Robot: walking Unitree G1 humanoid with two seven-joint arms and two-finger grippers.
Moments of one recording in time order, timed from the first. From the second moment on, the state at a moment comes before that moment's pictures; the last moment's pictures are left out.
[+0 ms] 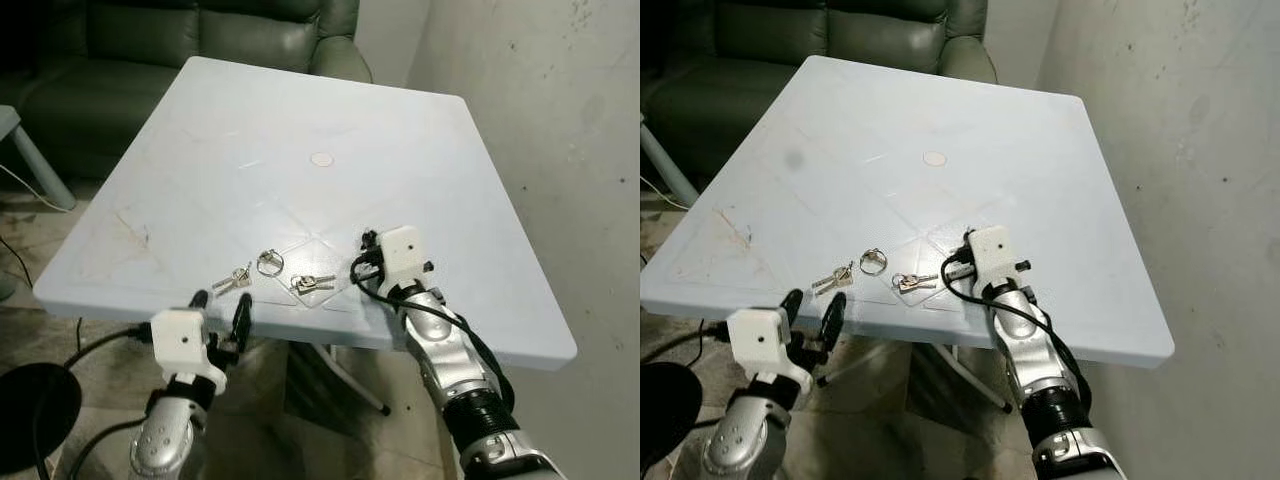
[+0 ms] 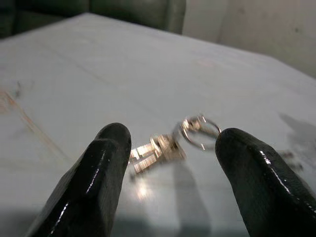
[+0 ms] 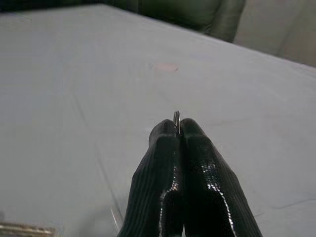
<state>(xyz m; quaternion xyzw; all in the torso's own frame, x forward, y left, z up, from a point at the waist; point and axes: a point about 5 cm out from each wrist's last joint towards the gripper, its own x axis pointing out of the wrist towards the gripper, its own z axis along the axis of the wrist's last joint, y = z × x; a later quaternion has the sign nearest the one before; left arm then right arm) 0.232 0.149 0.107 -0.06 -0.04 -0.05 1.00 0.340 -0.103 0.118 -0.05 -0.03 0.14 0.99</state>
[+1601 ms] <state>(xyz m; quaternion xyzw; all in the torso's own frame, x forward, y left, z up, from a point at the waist) 0.285 0.218 0.142 -0.05 -0.08 0.07 0.99 0.321 -0.129 0.129 0.01 -0.05 0.11 0.99</state>
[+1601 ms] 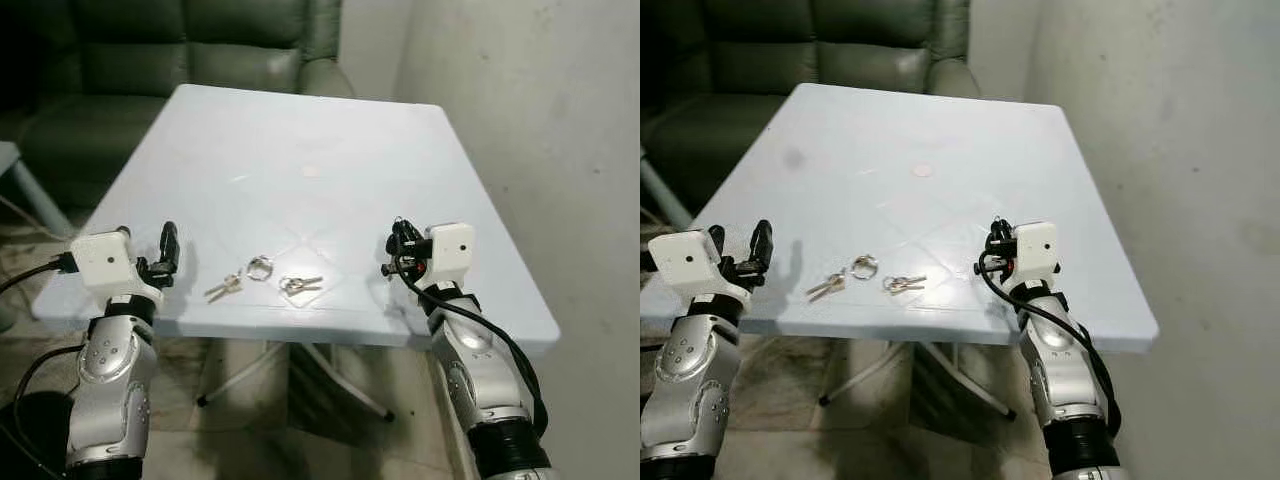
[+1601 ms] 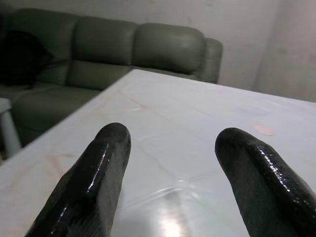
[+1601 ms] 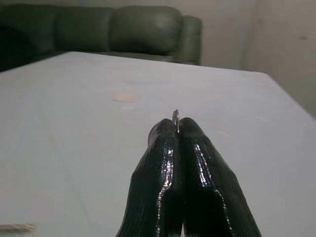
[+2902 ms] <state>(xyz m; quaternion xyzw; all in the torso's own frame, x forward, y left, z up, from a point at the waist) 0.290 0.214 0.140 -0.06 -0.06 0.09 0.99 0.320 -0.132 0.126 -0.01 -0.04 0.12 0.99</state>
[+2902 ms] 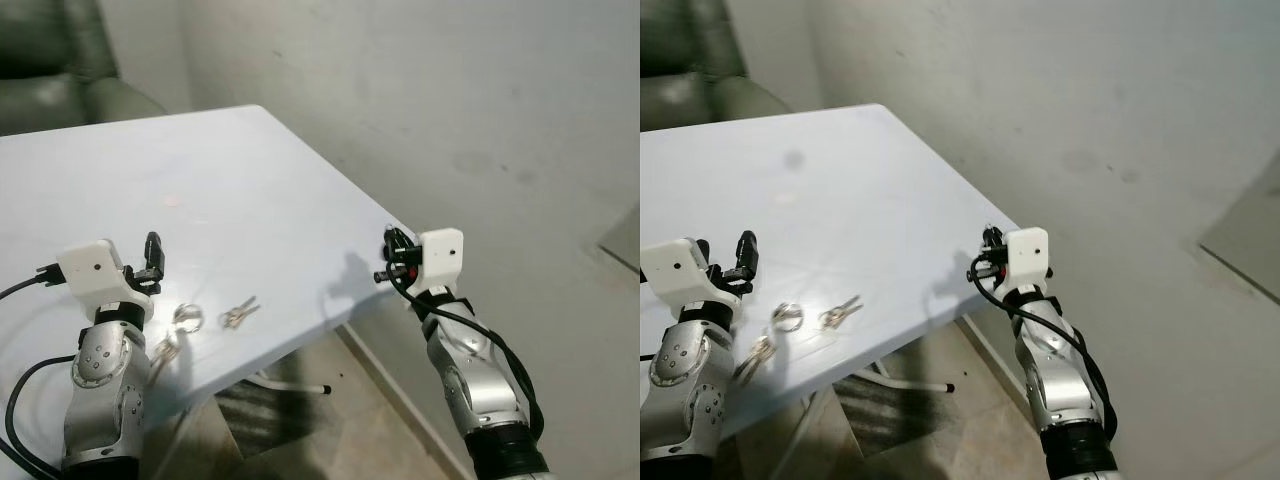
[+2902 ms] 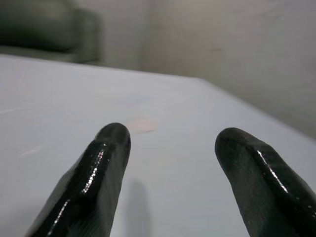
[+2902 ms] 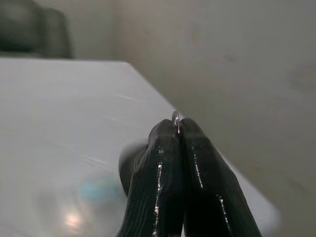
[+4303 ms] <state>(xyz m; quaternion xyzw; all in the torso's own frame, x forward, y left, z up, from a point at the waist) 0.286 0.214 0.129 -0.05 -0.02 0.08 1.00 0.320 -0.137 0.115 0.01 0.02 0.06 1.00</state>
